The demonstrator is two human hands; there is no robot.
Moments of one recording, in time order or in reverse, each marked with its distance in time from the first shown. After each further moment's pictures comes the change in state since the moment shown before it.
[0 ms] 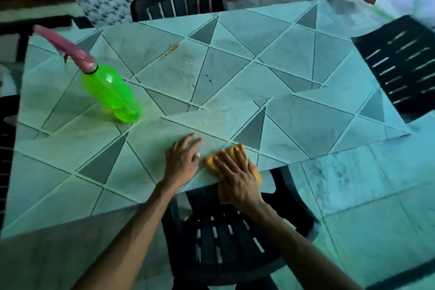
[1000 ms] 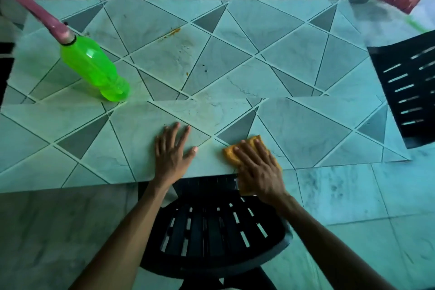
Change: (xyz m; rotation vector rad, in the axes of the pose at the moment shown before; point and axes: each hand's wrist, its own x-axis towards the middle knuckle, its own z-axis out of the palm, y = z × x) left_hand -0.012 0.033 0.053 0.120 0.148 -0.179; right_hand -0.006 0.132 -0.049 -0.103 -0.033 -0.103
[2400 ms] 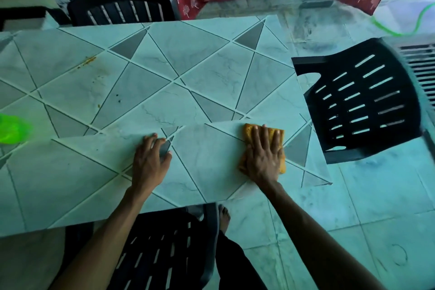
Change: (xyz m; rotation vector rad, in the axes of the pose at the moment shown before) left_hand 0.093 0.207 0.027 -0.094 0.002 -0.042; right_hand 0.038 0.247 -0.078 0.073 0.157 0.495
